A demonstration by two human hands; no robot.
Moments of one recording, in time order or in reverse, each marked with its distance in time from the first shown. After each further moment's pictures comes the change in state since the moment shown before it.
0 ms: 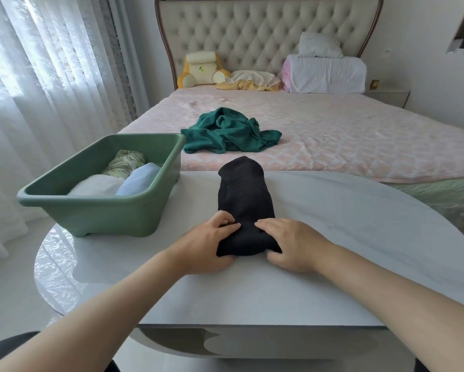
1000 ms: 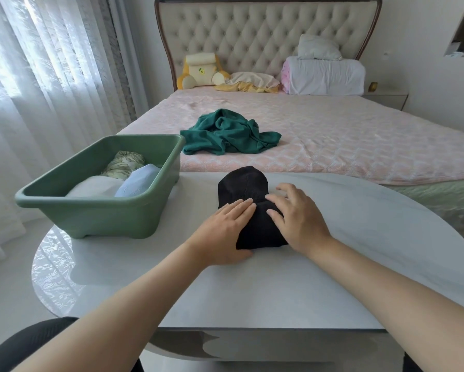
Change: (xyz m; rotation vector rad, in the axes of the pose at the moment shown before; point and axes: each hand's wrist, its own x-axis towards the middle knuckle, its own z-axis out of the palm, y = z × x) left_hand 0.036 0.020 0.001 0.167 0.016 0.048; right_hand 0.025 0.013 -0.007 -0.122 0.586 0.058
